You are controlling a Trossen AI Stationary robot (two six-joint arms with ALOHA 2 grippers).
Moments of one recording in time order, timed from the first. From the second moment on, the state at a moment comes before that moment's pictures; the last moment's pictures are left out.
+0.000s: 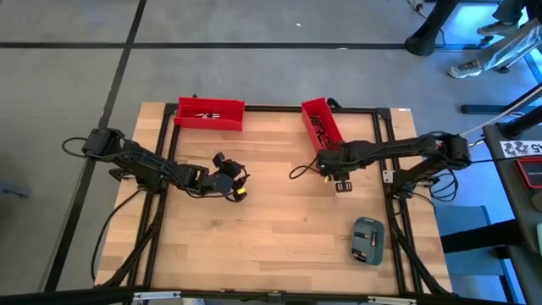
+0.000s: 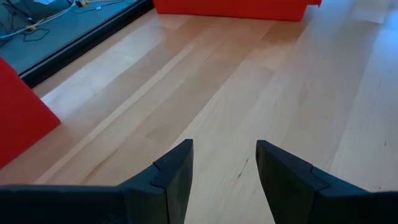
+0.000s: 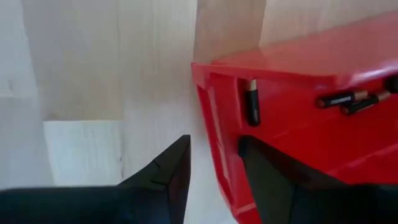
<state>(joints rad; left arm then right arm) -0.18 1.41 0.55 0.14 -0.70 -0.42 -0.14 1.46 0.86 -0.88 0.21 -0.24</state>
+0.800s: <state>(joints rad) -0.18 1.41 0.55 0.14 -0.70 -0.44 -0.26 1.47 0.84 -0.79 0.10 -0.30</state>
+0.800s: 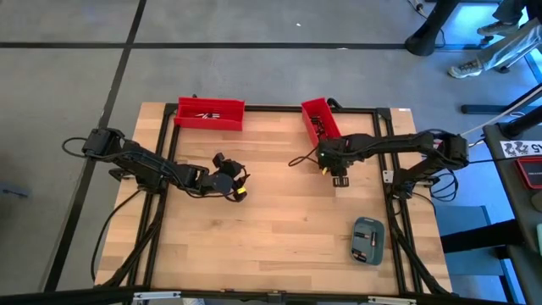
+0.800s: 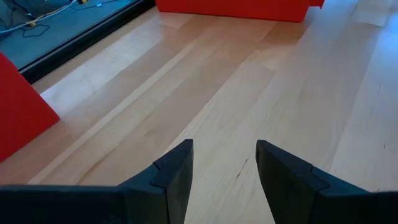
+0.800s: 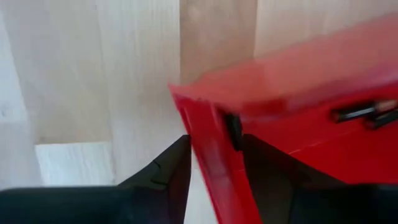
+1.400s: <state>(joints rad) -0.18 1.41 0.55 0.14 -0.70 -0.43 -0.28 1.47 0.82 -0.70 0.02 -0.20</state>
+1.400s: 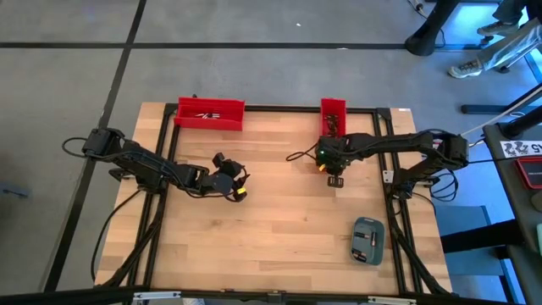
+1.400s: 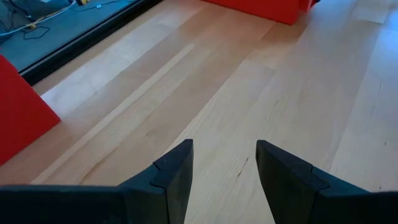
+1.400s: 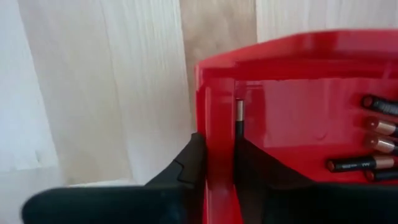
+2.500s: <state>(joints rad) -0.18 1.41 0.55 0.14 -0.70 -0.46 -0.35 1.47 0.82 -0.64 -0.05 -0.42</state>
